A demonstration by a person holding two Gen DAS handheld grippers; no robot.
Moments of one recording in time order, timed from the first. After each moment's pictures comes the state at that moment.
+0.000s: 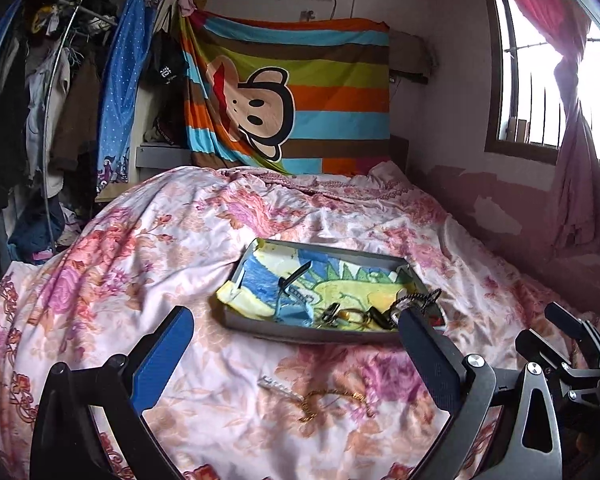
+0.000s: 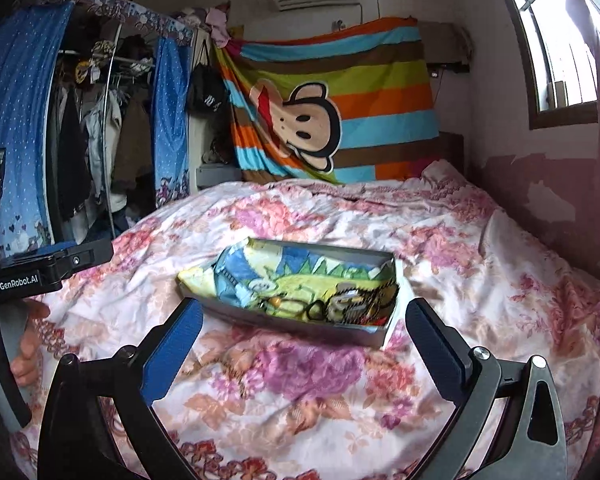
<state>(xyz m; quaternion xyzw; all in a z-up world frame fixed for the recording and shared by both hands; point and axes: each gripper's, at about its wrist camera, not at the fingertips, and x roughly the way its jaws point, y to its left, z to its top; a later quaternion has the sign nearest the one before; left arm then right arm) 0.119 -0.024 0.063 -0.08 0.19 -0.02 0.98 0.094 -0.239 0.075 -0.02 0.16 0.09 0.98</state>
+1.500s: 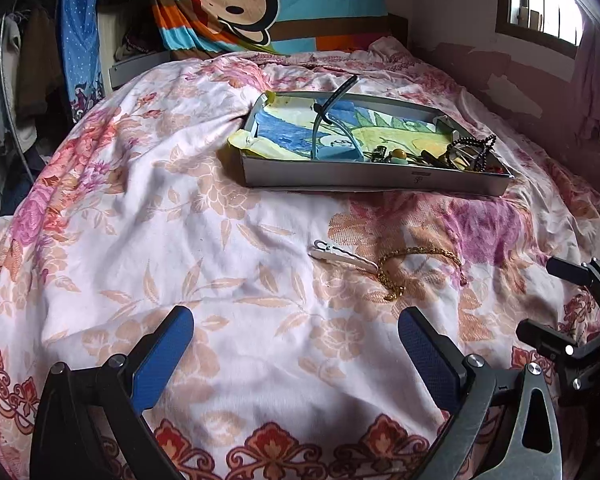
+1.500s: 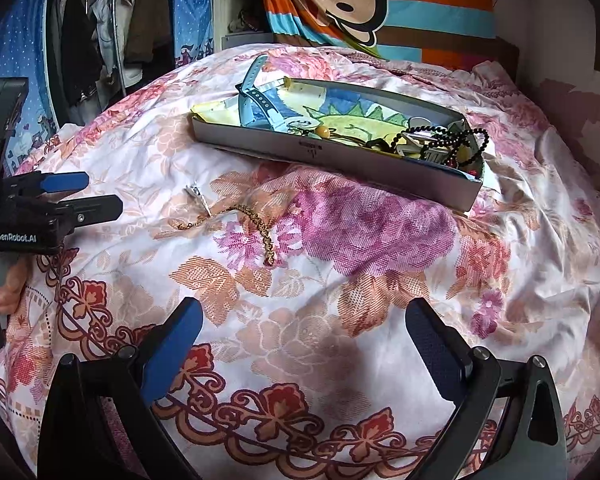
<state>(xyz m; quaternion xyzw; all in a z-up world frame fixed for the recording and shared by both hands) 0.169 0.003 -0.041 -0.01 0.39 -0.04 0.92 0.149 -0.194 -0.027 -0.07 0.38 0.14 0.91</state>
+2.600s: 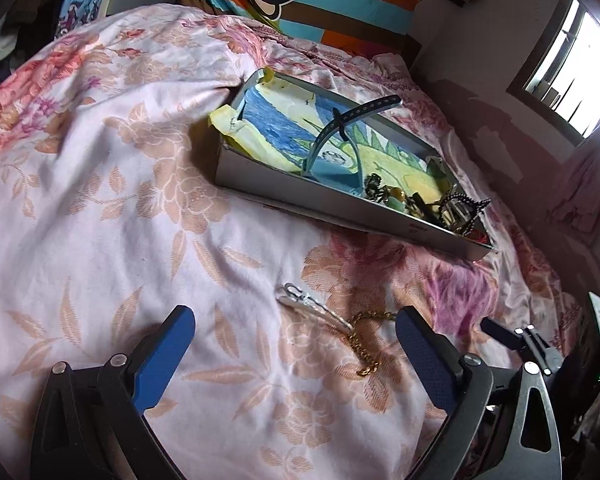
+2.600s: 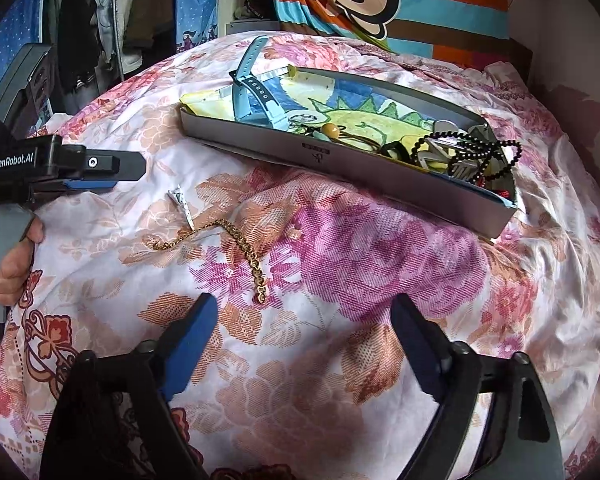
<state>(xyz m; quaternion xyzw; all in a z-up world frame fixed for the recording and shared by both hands) 0.232 0.025 -0.062 -0.18 0.41 -0.13 0.88 0.193 -0.176 -0.038 -0.09 0.40 0.15 0.90</state>
